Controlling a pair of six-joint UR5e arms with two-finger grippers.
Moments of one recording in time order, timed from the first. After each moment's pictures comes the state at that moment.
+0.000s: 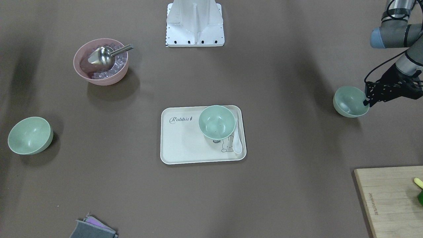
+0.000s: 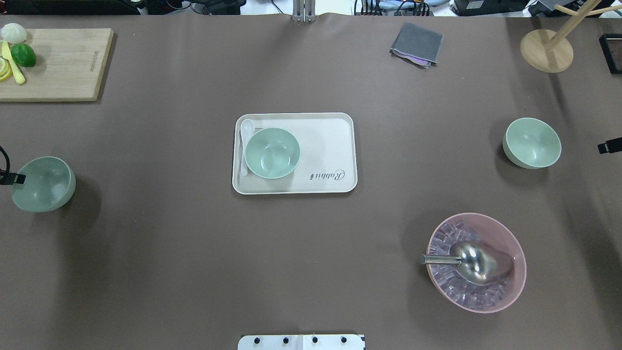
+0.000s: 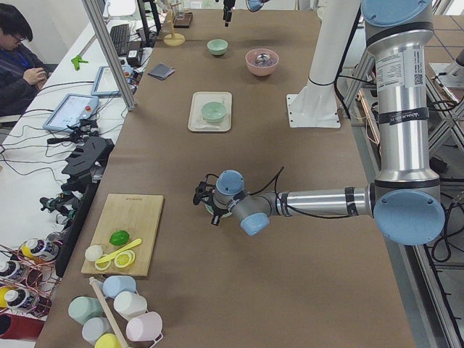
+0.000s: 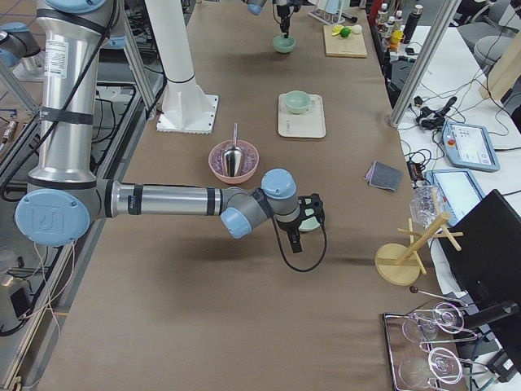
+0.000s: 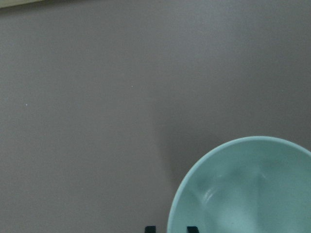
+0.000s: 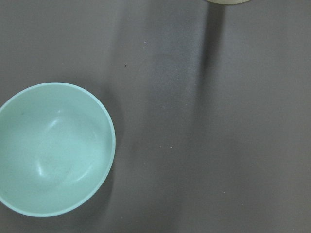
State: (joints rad) left arm -1.06 -1.43 -1.51 -2.54 -2.19 -0.60; right arm 1.27 -1.70 1.65 -0.94 2.22 0.41
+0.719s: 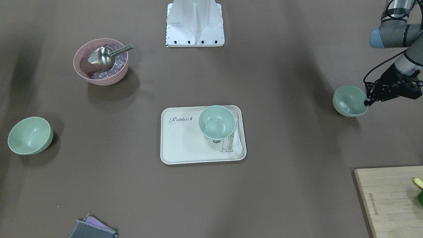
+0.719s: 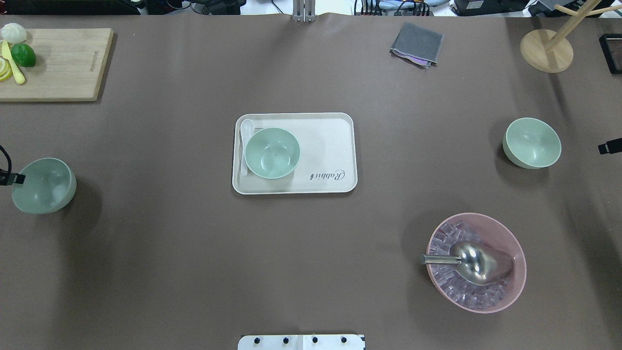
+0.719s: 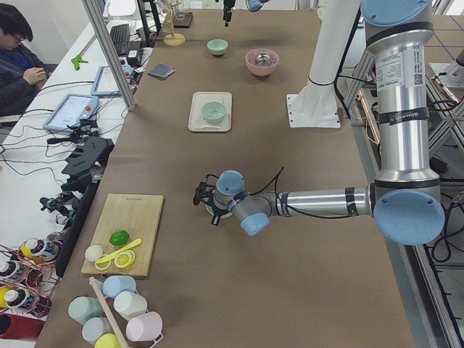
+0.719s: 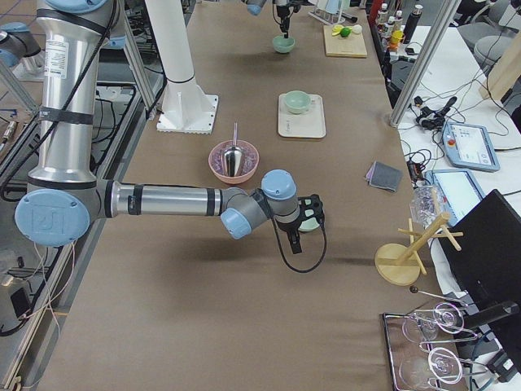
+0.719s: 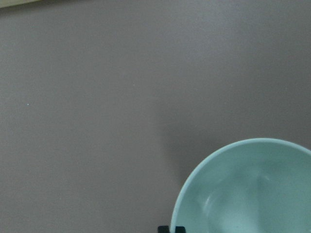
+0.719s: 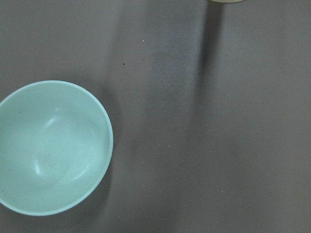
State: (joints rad) left arm -1.05 -1.43 -1.53 -2.54 -2.19 -0.60; right arm 1.27 -1.70 1.64 -0.94 2.22 0.40
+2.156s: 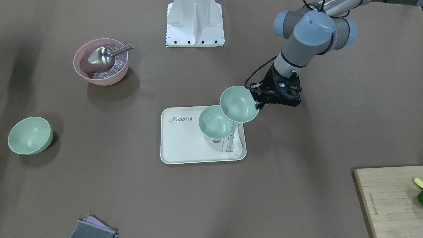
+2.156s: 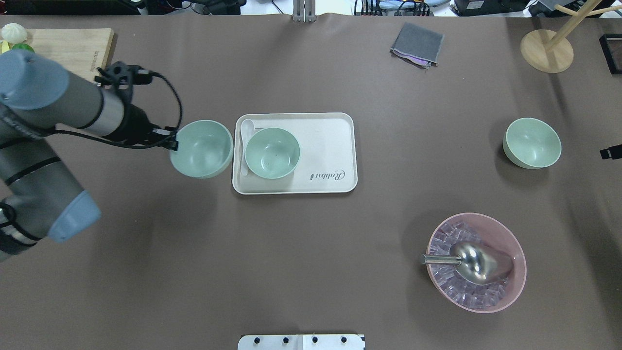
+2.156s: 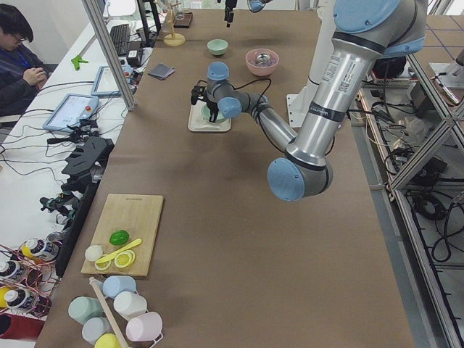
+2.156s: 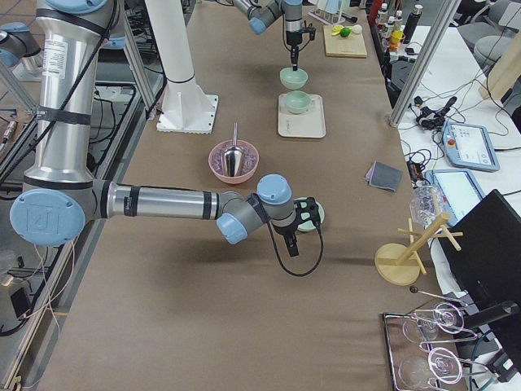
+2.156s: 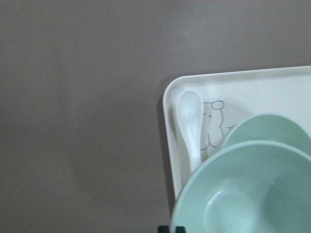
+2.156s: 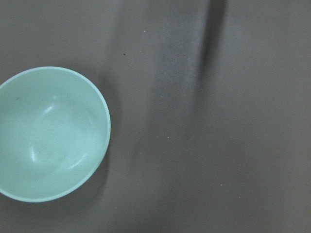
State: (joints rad) left arm -0.74 -2.09 -1.73 -1.82 -2.04 -1.04; right arm 1.26 -1.72 1.63 -0.89 2.22 0.39
